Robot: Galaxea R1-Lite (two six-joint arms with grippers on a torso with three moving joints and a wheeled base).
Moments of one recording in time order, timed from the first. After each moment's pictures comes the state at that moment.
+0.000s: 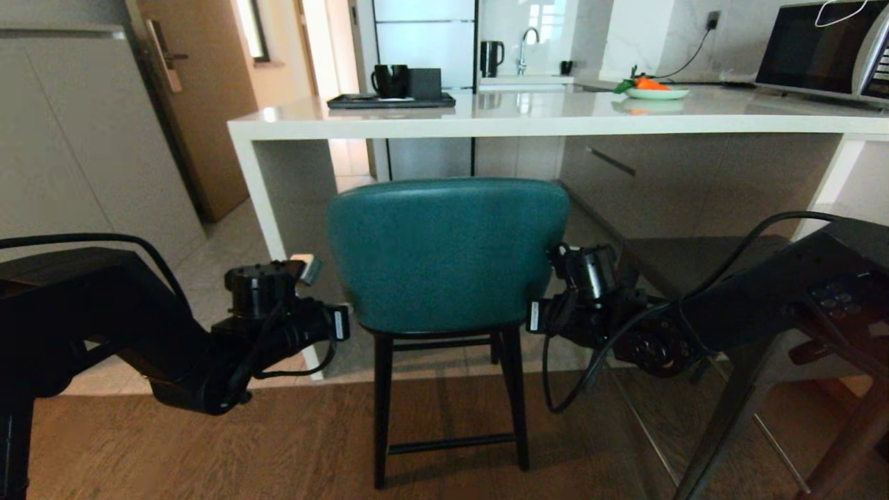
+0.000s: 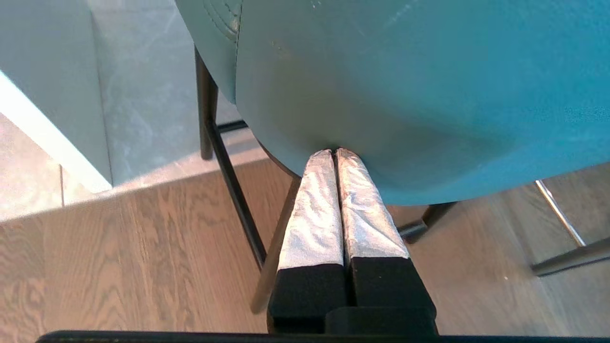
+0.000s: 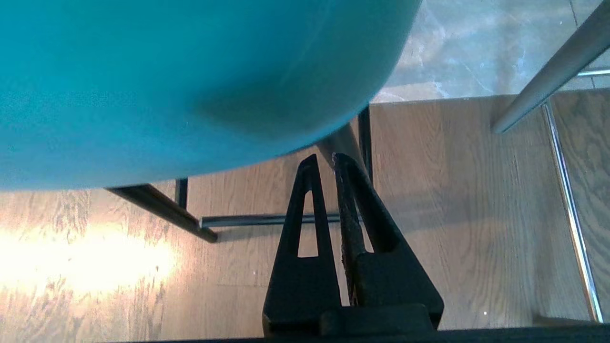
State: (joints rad) left arm -0.23 2.16 -0.86 -0.99 -0.19 -0.12; right arm 0.45 2.16 -1.15 -0.48 -0.20 0.30
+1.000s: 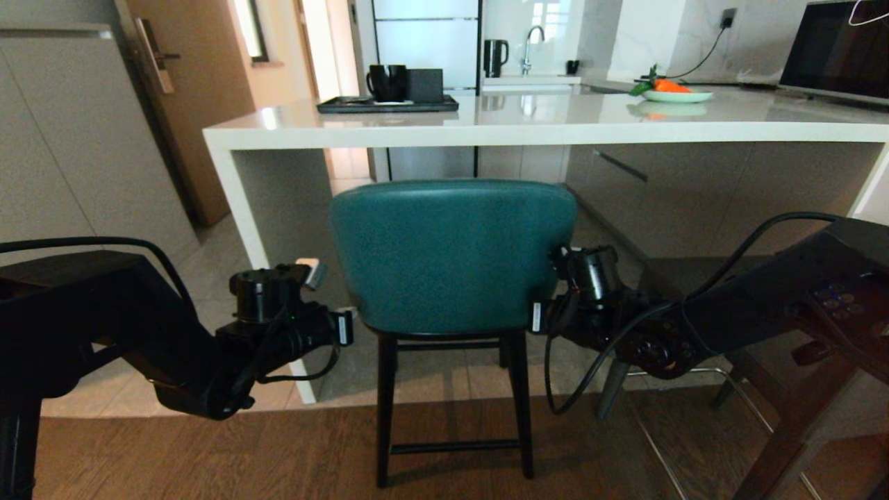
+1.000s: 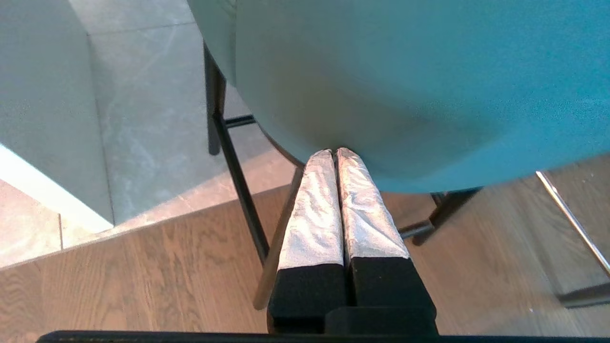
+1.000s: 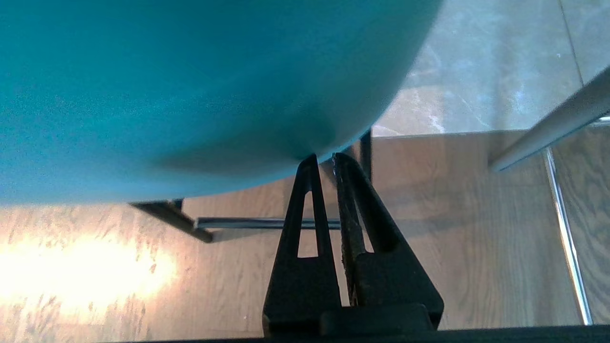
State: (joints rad) left arm -0.23 2.17 -0.85 -1.00 -0.19 -0.11; right arm 0.46 2.15 -1.14 -0.48 -0.22 0.30
